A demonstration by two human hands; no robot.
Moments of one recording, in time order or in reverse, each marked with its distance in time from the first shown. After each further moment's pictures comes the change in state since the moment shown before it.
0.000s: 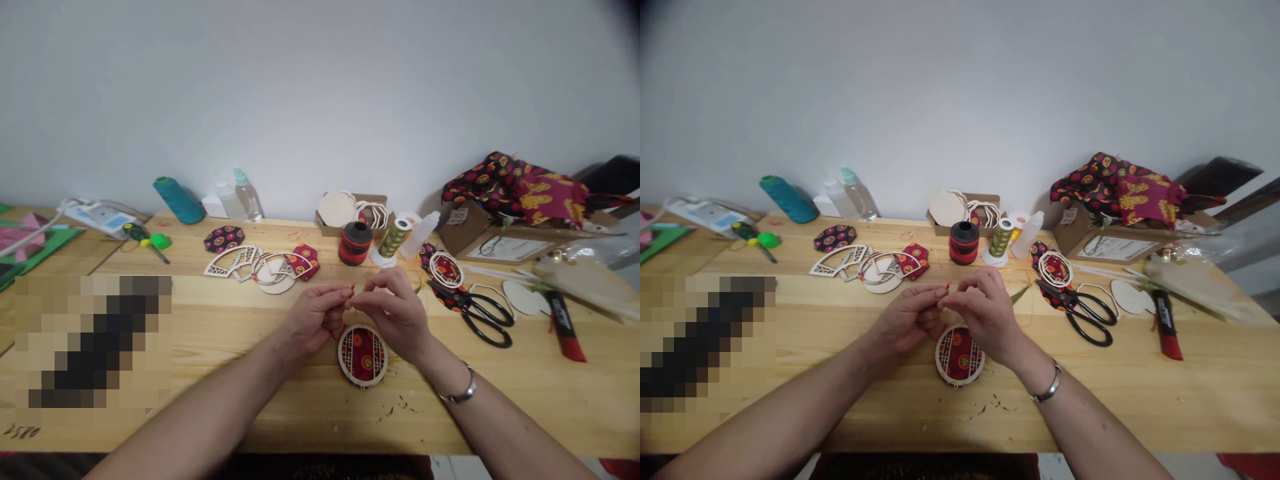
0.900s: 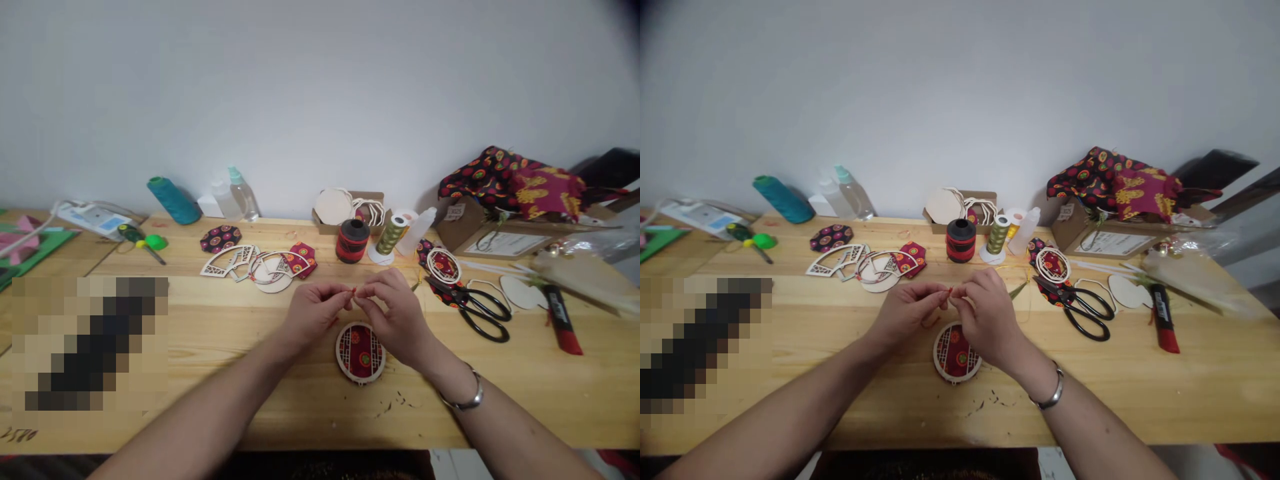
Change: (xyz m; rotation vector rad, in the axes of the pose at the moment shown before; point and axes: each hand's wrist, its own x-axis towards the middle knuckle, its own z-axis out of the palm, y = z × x) left_hand -0.001 -0.001 0.001 0.614 0.127 0.243; right_hand -0.003 -0.007 -0.003 -0.113 -0.126 0.230
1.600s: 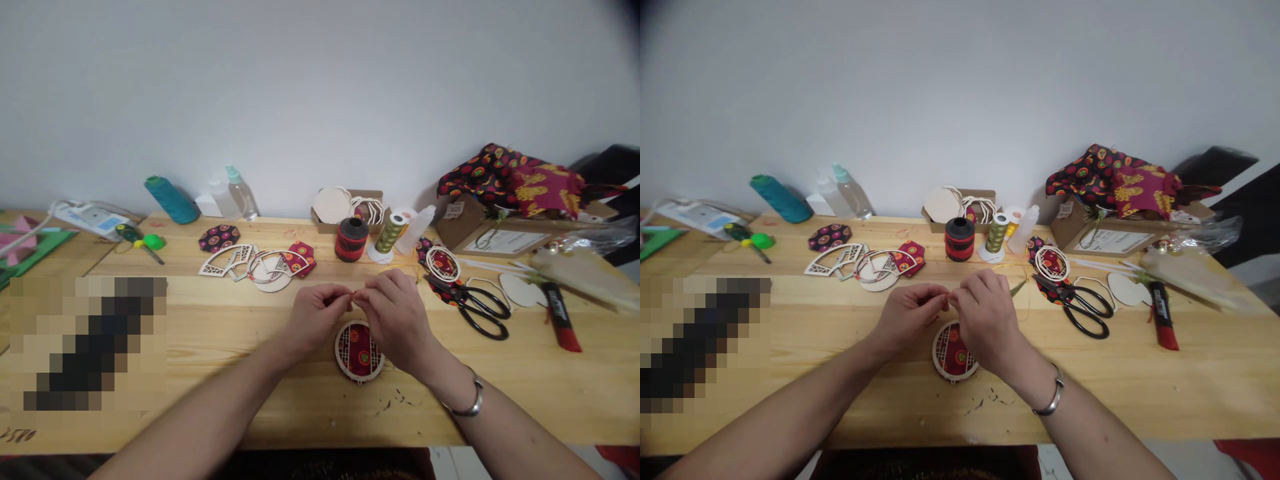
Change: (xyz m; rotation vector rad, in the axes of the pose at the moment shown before) left_hand -0.004 0.004 0.007 0.210 0.072 0.153; right_hand -0.002 -0.006 -0.003 -0.364 0.007 -0.178
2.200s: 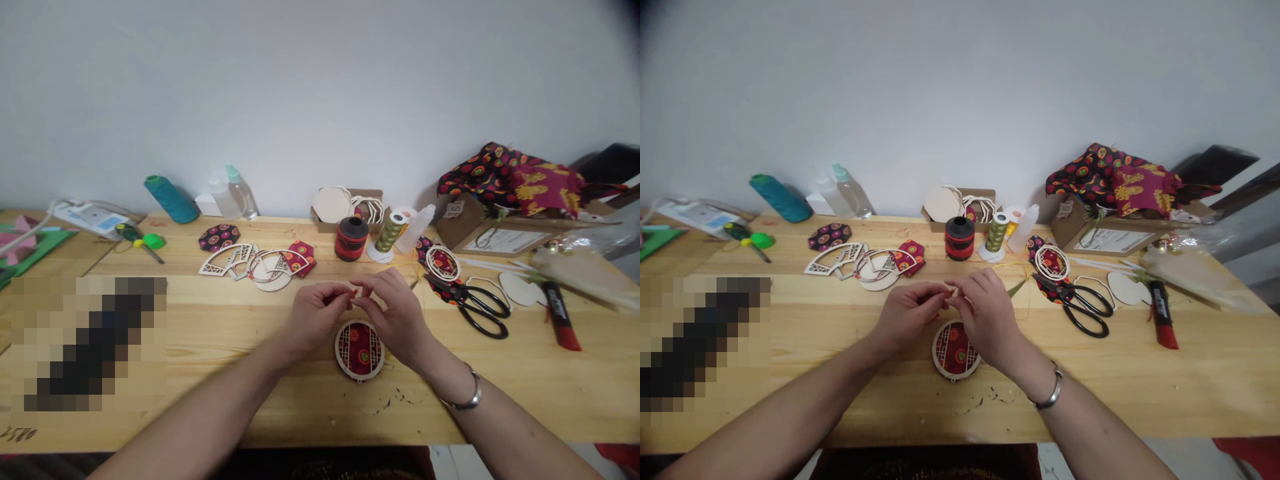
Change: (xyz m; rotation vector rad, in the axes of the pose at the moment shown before) left_hand 0.000 -0.004 0.000 -0.016 0.022 0.010; right_hand -0.002 0.005 0.006 0.353 0.000 0.153
